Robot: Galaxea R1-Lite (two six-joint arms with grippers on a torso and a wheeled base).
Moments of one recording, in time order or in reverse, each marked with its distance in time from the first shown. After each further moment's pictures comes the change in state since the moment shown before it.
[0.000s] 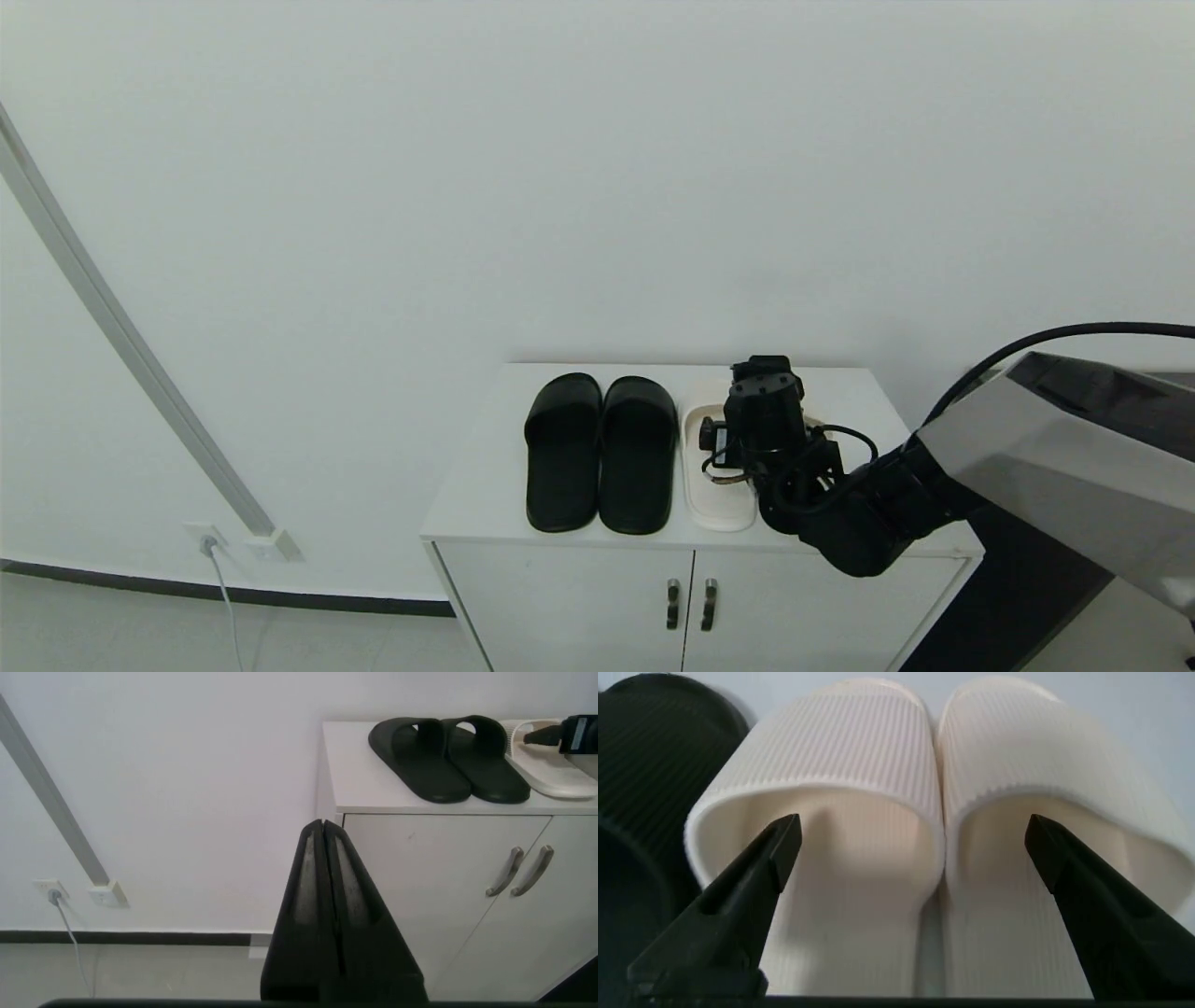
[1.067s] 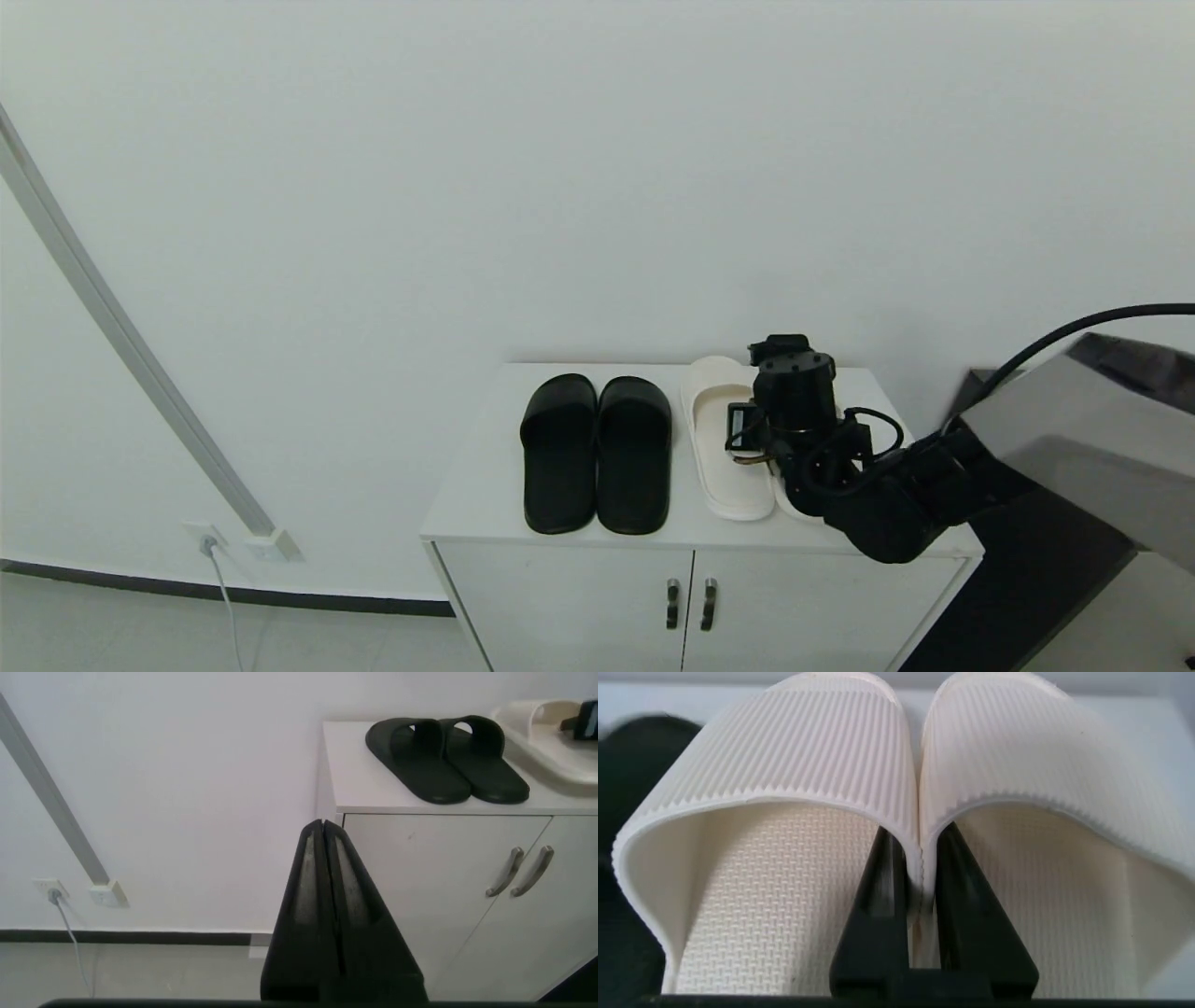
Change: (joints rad) left arm 0.000 0.000 0.000 0.000 0.001 -0.002; right arm -0.032 -0.086 0.049 -0.036 0.060 -0.064
